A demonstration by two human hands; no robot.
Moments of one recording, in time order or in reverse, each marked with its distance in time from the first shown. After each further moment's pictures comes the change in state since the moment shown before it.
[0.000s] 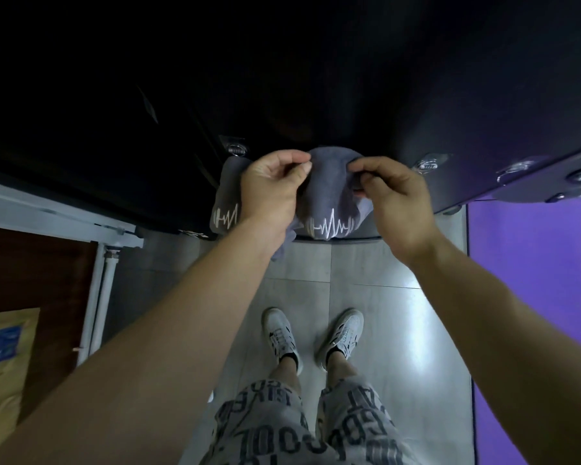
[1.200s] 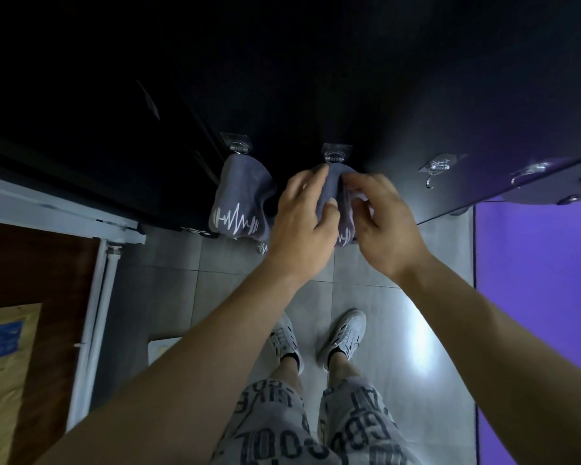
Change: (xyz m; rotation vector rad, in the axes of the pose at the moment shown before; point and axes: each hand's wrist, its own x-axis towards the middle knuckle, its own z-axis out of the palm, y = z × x) left_hand -0.034 -0.032 0.008 0.669 -0.178 0.281; right_hand -0.007 0.036 0.000 -0.532 -0.126 -0.272
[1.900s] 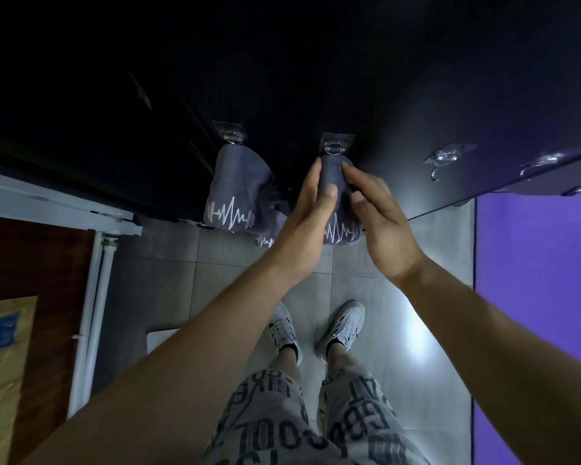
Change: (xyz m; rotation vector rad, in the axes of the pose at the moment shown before) left_hand -0.001 -0.007 0.008 -0.623 -0.268 -0.275; right_hand -0.006 0.004 0.011 0.484 -0.071 0.222
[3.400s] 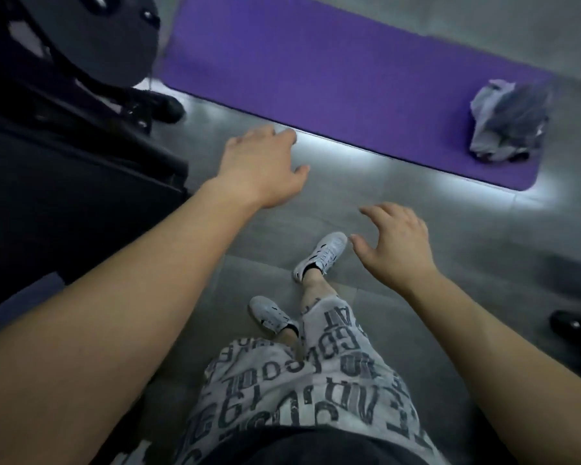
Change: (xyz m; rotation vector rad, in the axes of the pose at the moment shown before) left_hand -0.115 -0.080 0.376 1.818 -1.202 0.808; right_hand -0.437 0.152 -0.081 -0.484 0.976 0.966
